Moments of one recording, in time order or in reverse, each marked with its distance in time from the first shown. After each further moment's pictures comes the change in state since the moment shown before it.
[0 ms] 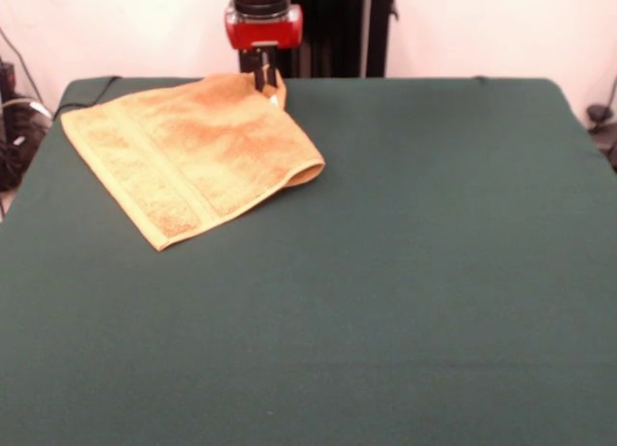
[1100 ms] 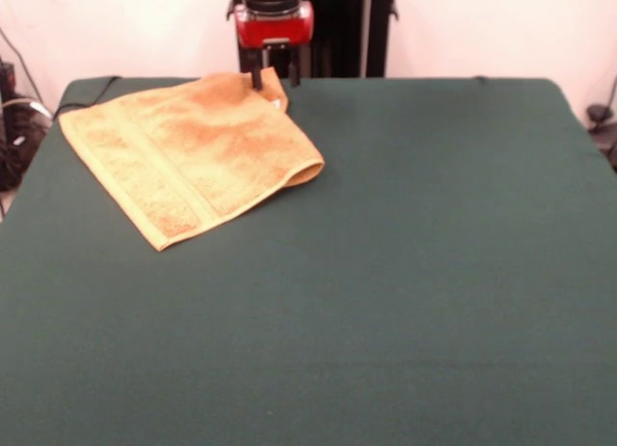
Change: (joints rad) arm 0.038 -0.014 0.000 0.012 -0.004 0.000 0.000
